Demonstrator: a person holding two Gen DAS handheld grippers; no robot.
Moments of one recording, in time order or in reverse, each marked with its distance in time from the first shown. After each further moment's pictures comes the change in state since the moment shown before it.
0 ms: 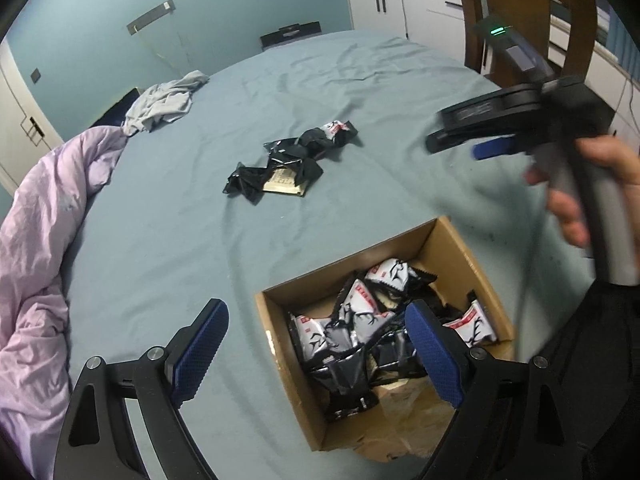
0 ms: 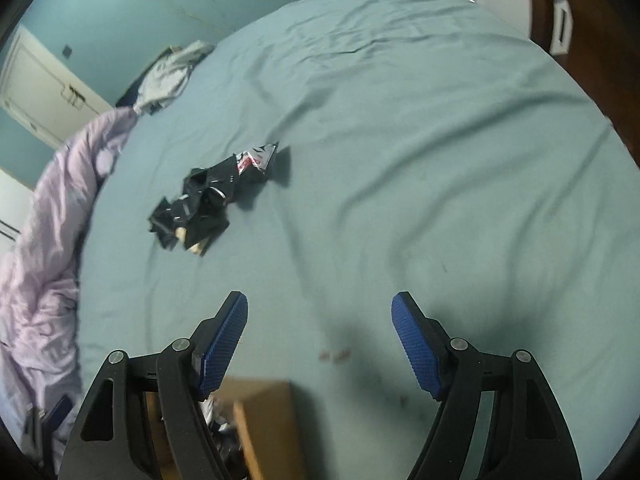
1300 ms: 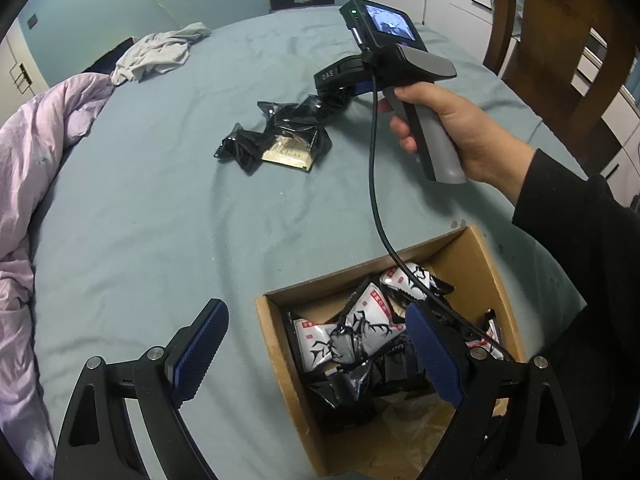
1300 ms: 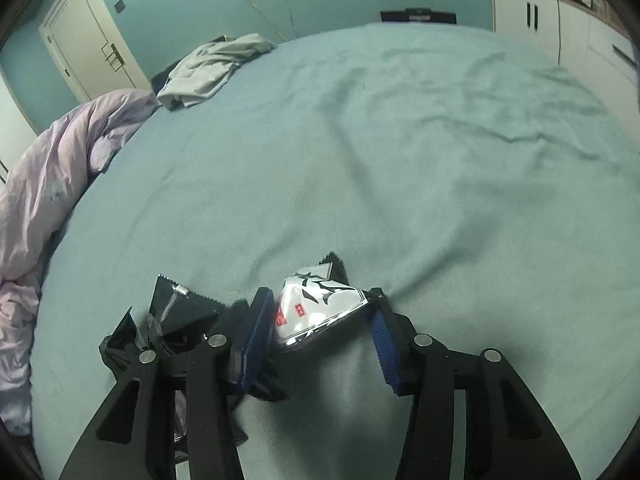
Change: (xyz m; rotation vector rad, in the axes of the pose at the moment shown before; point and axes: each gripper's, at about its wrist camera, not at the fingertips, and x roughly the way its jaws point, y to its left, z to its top) left arm 0.038 0.026 0.006 -0.120 0.117 -0.085; right arm 0.168 0.079 0.118 -0.258 -0.138 0.038
